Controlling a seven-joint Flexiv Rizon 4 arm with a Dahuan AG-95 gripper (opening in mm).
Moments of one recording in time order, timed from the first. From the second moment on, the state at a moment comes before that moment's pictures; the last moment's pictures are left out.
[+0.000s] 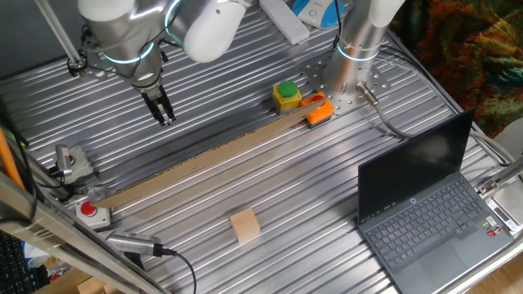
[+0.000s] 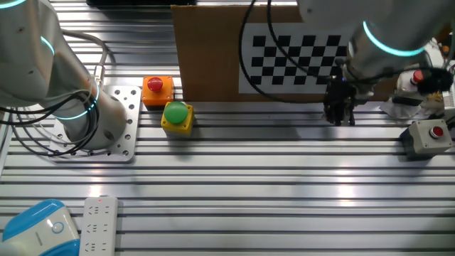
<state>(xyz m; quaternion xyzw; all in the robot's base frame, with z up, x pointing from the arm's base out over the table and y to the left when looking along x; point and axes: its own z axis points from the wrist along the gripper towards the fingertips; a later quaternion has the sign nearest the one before) 0.591 -0.034 0.113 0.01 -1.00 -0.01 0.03</state>
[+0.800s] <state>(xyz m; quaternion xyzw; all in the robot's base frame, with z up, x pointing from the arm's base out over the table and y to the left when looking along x) 0.589 -0.034 0.103 0.00 -1.00 -0.01 0.03</state>
